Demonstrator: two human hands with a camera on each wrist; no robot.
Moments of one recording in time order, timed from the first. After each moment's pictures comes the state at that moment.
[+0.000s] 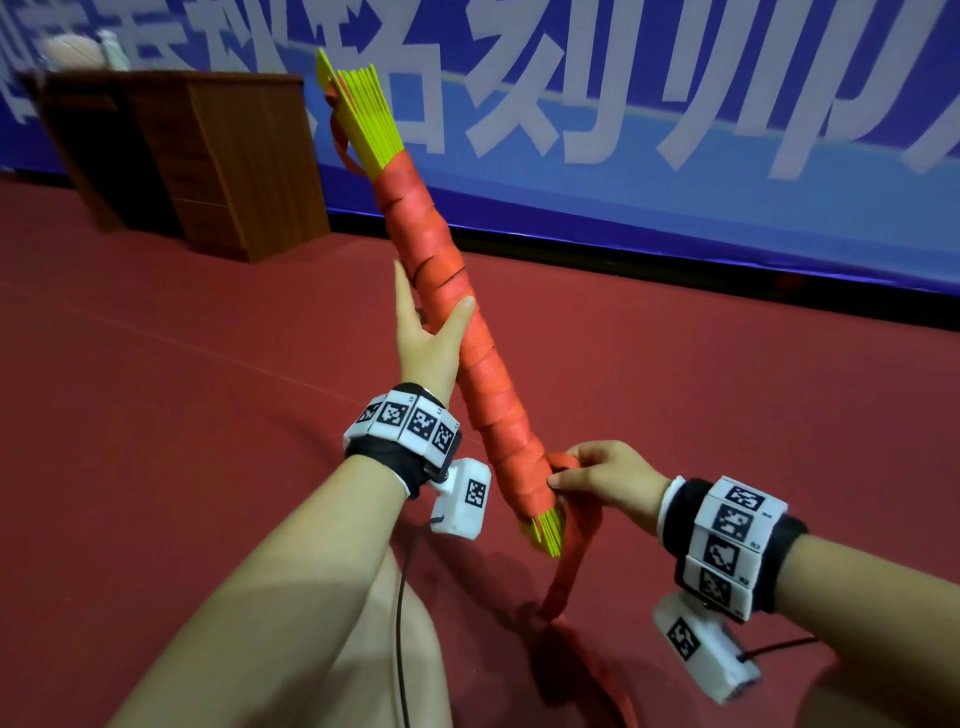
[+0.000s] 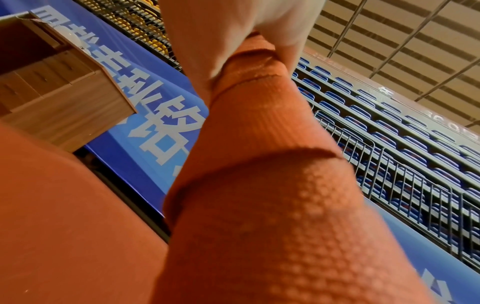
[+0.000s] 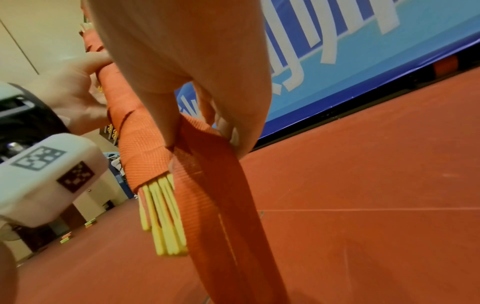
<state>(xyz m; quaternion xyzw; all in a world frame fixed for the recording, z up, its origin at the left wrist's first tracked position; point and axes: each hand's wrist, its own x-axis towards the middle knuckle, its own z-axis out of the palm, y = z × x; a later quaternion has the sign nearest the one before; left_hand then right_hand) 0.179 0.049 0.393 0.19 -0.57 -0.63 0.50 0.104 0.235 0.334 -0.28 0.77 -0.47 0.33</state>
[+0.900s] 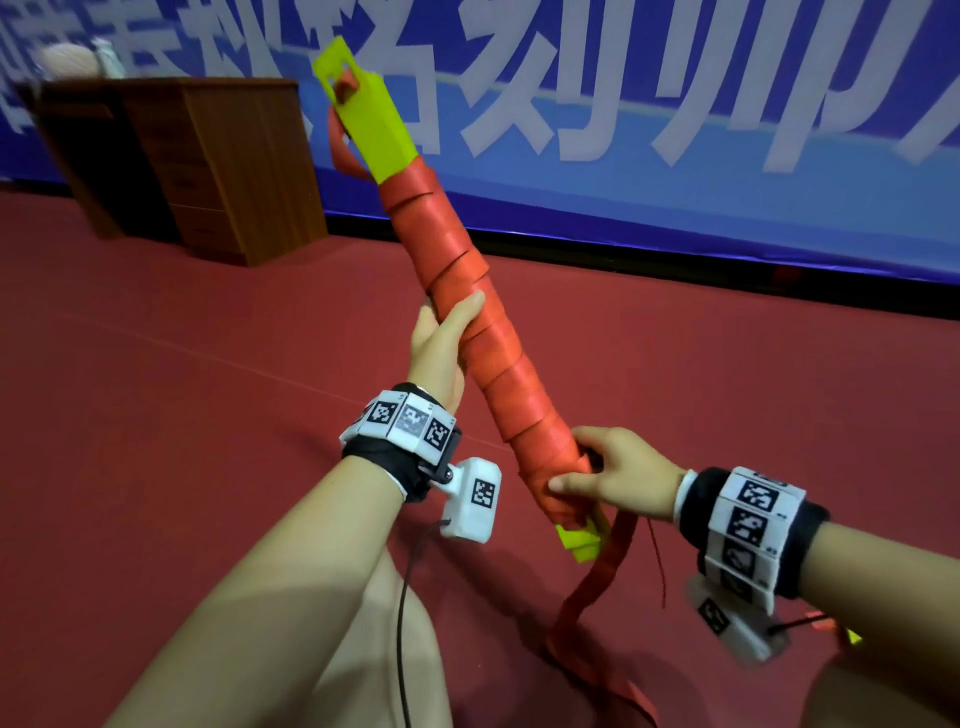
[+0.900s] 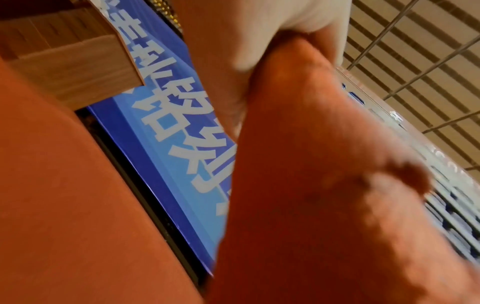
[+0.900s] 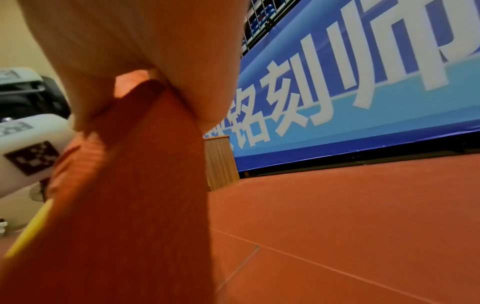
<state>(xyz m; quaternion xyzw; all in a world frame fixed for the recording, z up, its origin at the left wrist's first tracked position) 0.180 0.062 0.399 0.14 -0.46 -0.78 0.40 0.101 0.251 0.348 -0.49 0.80 -0.30 0.18</state>
